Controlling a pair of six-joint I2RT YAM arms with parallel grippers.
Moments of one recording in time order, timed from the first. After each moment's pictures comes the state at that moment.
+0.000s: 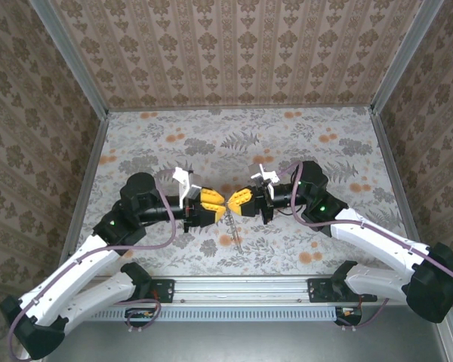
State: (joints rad) left arm -0.77 0.76 0.78 -0.17 0.75 -0.15; right arm 0.69 1.11 0.74 0.39 -0.95 0.24
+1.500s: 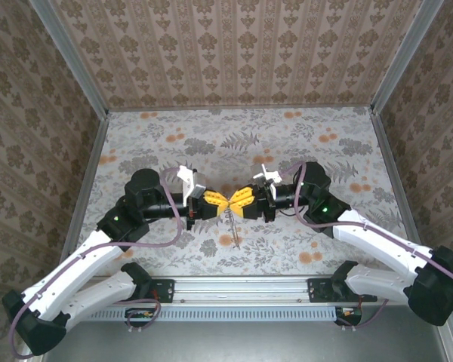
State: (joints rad) left arm -0.76 0.81 0.80 -0.16 0.77 -0.08; right arm 0.68 1.09 0.73 0.39 -0.95 0.26
